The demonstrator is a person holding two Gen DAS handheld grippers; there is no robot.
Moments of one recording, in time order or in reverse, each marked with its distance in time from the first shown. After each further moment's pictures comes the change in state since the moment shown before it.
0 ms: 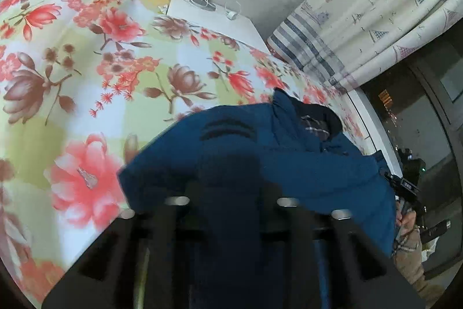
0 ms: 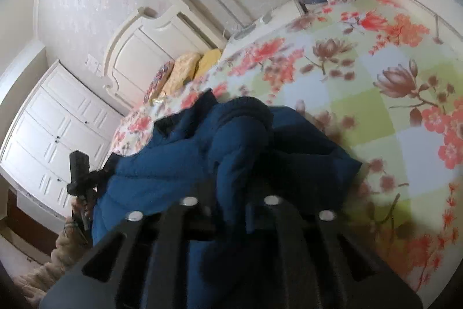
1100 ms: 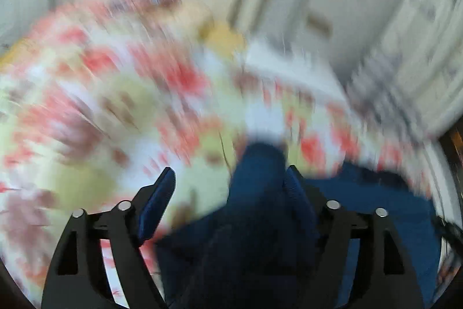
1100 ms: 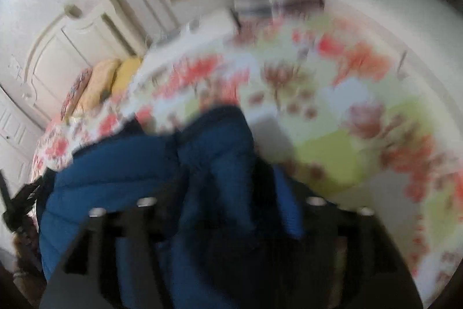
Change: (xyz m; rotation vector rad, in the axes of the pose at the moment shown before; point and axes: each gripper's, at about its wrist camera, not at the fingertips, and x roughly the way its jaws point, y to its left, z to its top) left arm 0.010 -0.021 0.037 -0.102 -0.303 0.433; right arm 0.046 0.025 0.047 0.022 -0.063 -0.466
